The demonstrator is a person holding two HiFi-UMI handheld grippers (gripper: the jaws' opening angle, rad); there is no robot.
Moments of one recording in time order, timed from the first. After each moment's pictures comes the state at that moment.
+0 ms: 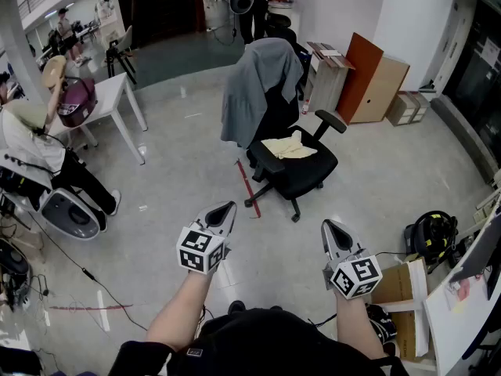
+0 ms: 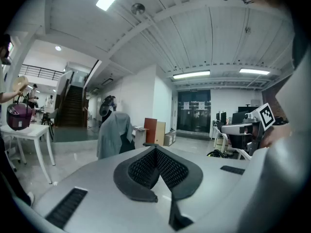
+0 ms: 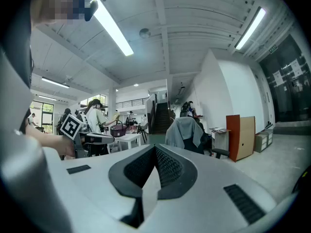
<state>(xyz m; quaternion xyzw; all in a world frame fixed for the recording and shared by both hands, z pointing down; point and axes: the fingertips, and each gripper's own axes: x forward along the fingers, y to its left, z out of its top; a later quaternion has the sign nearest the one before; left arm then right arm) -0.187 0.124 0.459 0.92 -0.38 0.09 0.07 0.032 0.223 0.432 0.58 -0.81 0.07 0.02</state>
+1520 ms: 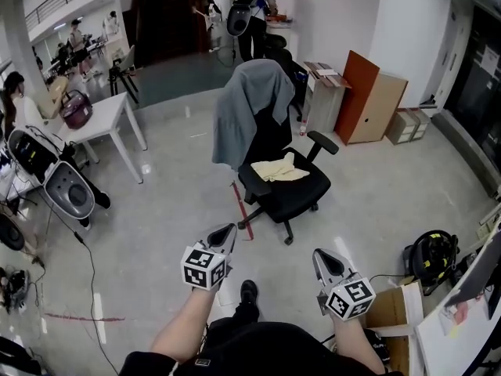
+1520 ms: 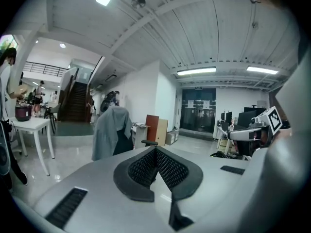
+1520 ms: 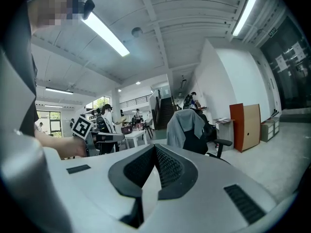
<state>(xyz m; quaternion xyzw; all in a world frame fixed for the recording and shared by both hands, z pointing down) -0.099 0.118 0.490 0.91 -0.40 0.10 0.09 0.106 0.232 0.473 0.54 -0.83 0.11 0.02</state>
